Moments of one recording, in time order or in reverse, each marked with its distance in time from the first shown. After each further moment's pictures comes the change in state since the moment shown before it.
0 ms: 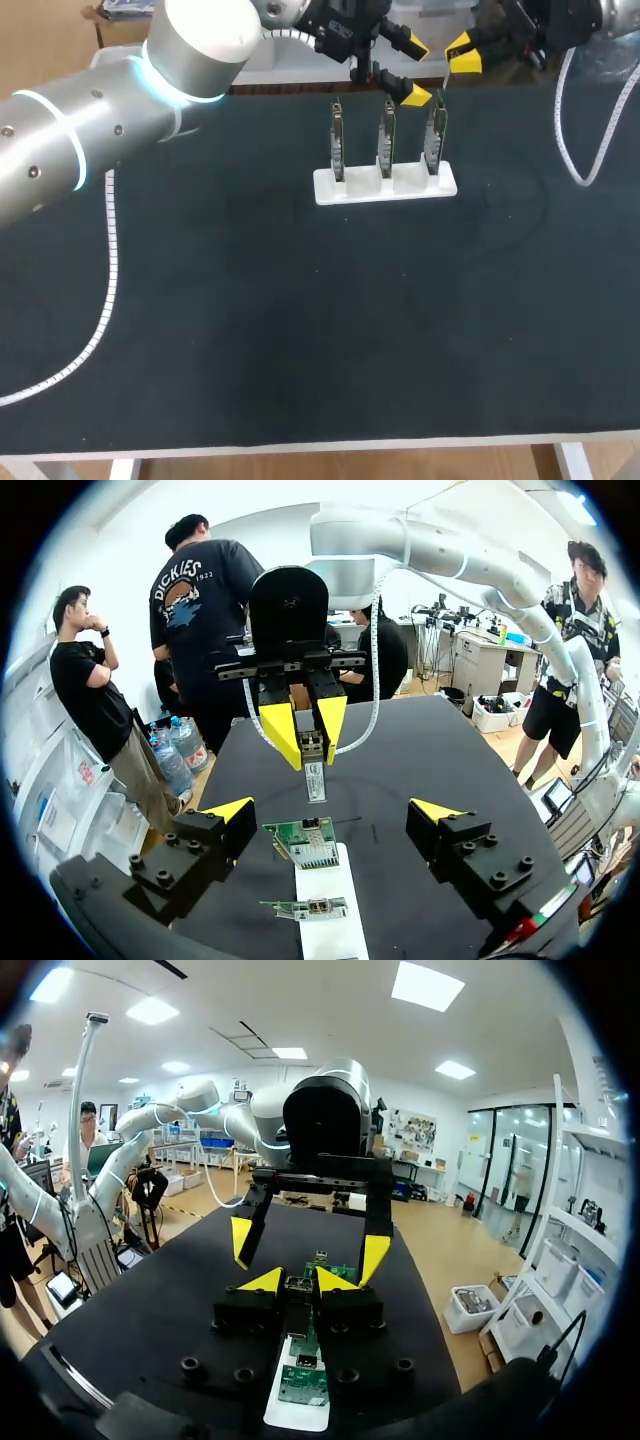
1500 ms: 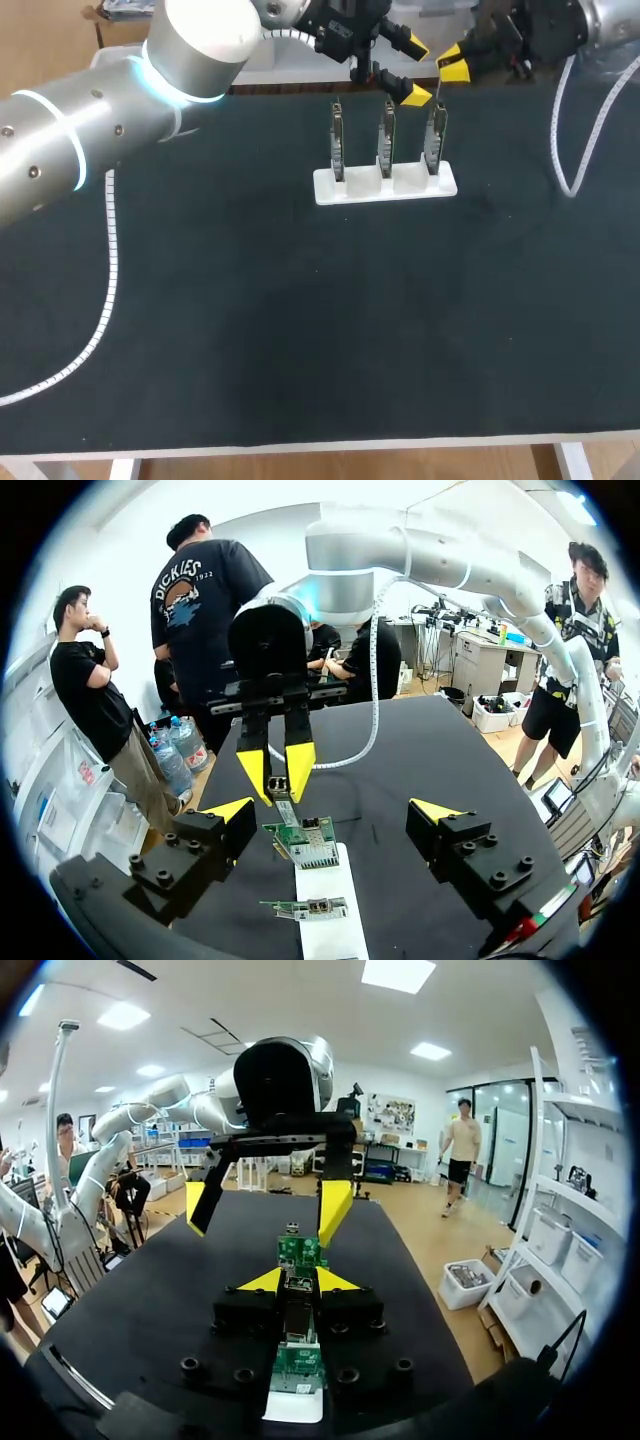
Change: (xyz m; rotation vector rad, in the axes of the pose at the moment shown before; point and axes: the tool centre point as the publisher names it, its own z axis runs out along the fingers) left arm 0.000 0.000 0.000 0.000 0.000 0.000; right arm 0.035 -0.025 0.008 0.075 0.035 0.091
